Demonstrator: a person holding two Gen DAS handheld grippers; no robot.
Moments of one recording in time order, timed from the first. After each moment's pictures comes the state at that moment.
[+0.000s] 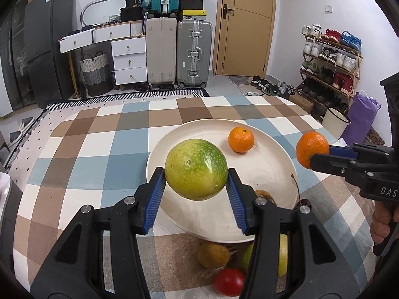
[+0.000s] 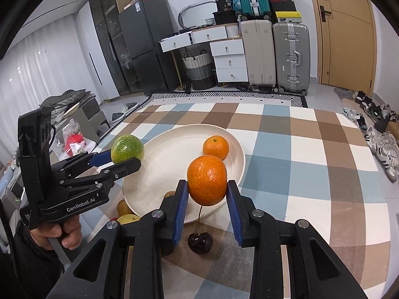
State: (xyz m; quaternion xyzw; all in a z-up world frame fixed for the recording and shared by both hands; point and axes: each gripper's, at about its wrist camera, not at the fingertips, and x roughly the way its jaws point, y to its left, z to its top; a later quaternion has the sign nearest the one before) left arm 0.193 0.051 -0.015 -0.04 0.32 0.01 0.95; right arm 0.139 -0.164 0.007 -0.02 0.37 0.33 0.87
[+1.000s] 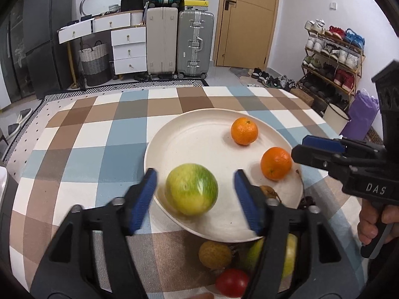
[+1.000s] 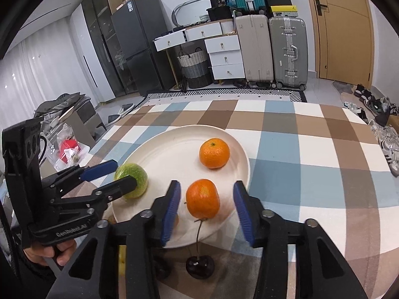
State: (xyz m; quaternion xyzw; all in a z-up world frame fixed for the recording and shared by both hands) left arm 0.202 0.057 -0.026 -0.06 0.35 0.01 0.94; right arm 0.167 -0.147 -0.009 0.00 0.38 0.32 0.87
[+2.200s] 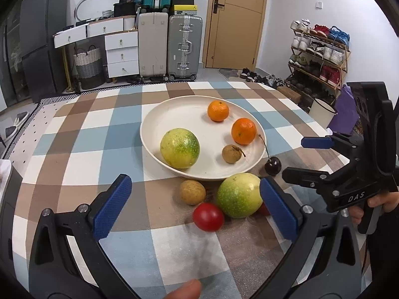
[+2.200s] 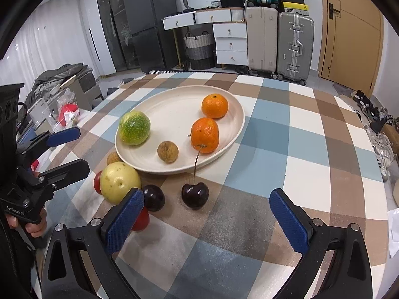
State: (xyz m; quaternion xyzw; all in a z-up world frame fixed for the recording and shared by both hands) left arm 0.114 0.036 -0.012 -0.04 0.34 -0.02 0.94; right arm 0.110 -0.170 -0.027 -0.08 0.41 0.32 0.85
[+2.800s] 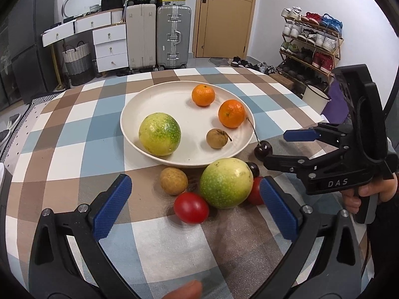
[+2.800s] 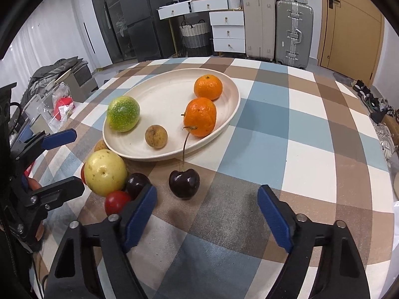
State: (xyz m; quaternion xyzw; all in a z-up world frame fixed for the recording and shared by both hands) left arm 0.120 0.020 -0.027 -0.03 0.37 -0.05 0.93; right arm 0.120 -0.170 -0.046 -0.08 0.44 0.31 0.84
